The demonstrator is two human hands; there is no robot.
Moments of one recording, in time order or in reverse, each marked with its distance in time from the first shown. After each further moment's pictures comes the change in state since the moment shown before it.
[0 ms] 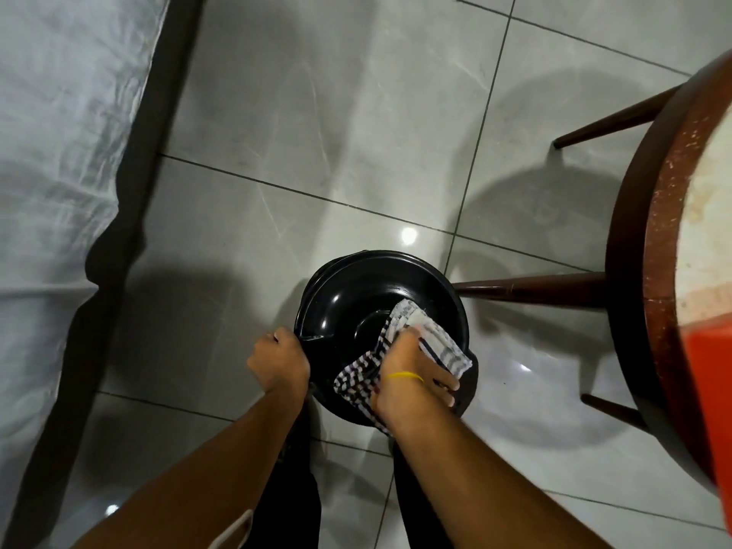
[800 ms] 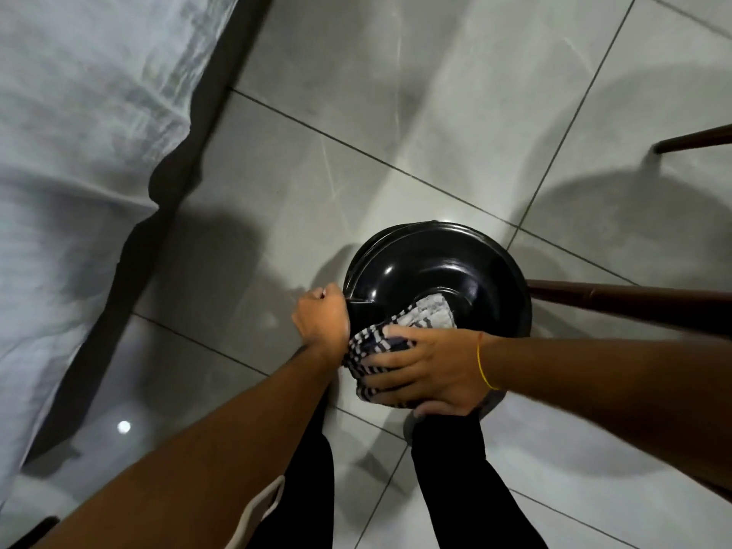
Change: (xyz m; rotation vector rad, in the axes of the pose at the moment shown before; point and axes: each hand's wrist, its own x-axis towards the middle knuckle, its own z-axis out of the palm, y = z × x) left_hand 0.015 -0.010 0.007 -0.147 -0.127 -0.089; right_hand 0.092 -0.027 0.008 1.394 0.716 2.275
